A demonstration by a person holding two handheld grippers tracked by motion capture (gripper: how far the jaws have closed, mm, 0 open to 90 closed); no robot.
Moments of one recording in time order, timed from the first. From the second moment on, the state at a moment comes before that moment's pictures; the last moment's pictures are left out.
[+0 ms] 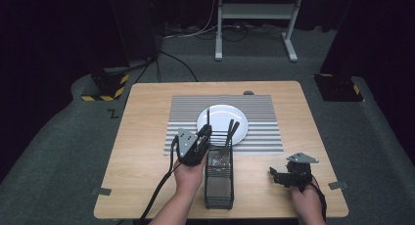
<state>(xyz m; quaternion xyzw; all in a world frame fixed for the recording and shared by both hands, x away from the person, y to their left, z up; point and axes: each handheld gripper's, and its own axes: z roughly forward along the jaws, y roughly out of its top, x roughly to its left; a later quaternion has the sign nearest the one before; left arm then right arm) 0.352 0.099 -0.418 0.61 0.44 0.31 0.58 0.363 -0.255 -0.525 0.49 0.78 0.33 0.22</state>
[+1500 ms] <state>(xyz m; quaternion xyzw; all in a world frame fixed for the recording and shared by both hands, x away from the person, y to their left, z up) 0.325 0.145 -0.341 0.53 0.39 0.35 0.66 0.363 -0.255 -0.525 0.49 0.78 0.33 0.22</state>
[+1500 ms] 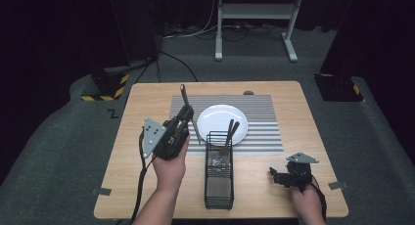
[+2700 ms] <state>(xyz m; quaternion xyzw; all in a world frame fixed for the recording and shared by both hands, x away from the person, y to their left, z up) 0.366 0.171 -0.401 0.58 0.45 0.34 0.59 0.363 -0.255 -0.525 0.49 0.78 0.33 0.21</state>
